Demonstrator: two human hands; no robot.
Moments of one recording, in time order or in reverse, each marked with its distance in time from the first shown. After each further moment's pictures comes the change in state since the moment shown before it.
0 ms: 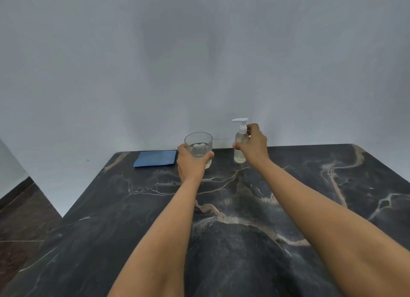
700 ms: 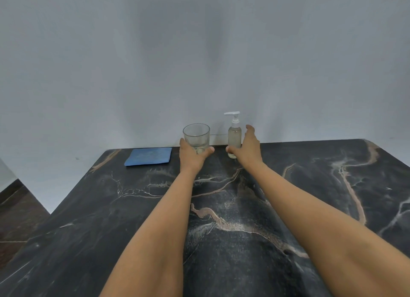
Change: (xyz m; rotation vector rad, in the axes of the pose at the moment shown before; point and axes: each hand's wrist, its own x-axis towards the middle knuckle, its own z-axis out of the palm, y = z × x) left_hand 0.050 -0.026 0.031 0.012 -0.150 -0.016; right_hand 0.016 0.032 0.035 -0.025 -0.041 0.072
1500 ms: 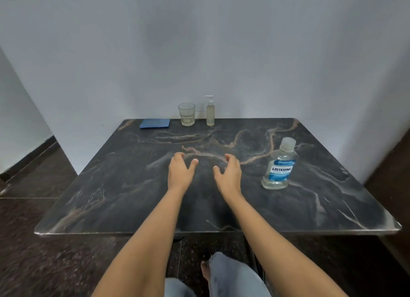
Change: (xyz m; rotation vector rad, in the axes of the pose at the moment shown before) left_hand -0.328 0.026 -0.085 0.212 -0.014 0.077; right_hand -0.335 -0.024 -0.102 0.042 0.054 0.003
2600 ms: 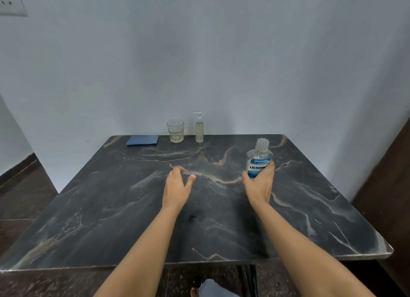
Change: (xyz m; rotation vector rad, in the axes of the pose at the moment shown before) left_hand 0.012 0.015 0.024 0.030 -0.015 0.107; right_hand 0.078 0.061 -0.076 -0.059 0.401 0.074
